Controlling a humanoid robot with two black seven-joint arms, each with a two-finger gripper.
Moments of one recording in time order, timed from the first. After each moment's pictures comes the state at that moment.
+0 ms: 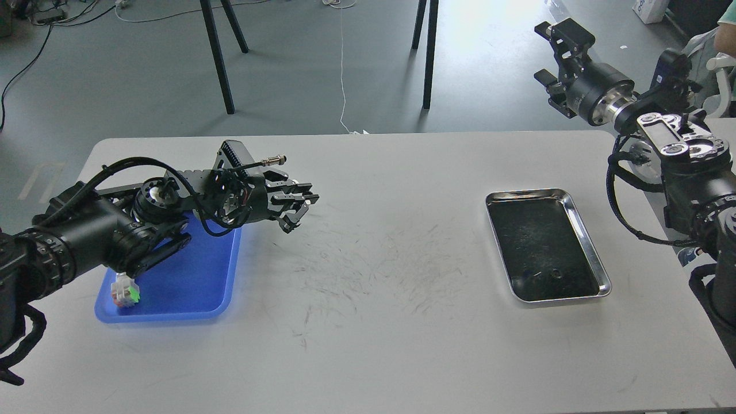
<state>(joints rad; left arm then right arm) -1.04 0.30 0.09 -0.60 1.88 0.18 -0.49 1.13 -0.16 -0.05 0.00 -0.14 0.49 0.49</state>
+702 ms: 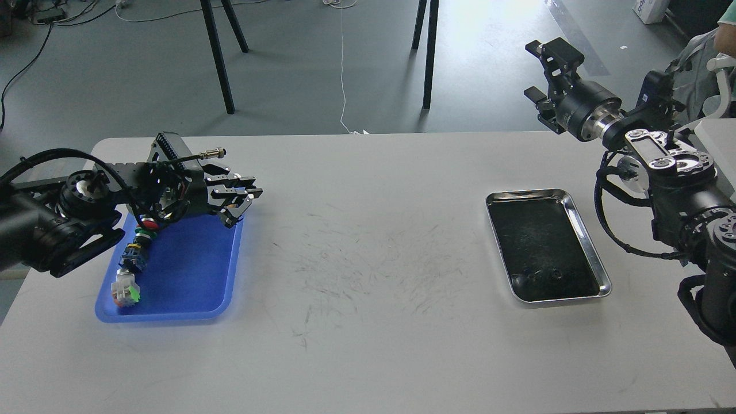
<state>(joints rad) -1.06 0.52 0.15 -0.73 1.89 0.18 -0.49 1.11 -0.14 -0.05 0.00 -0.13 0.49 0.49</state>
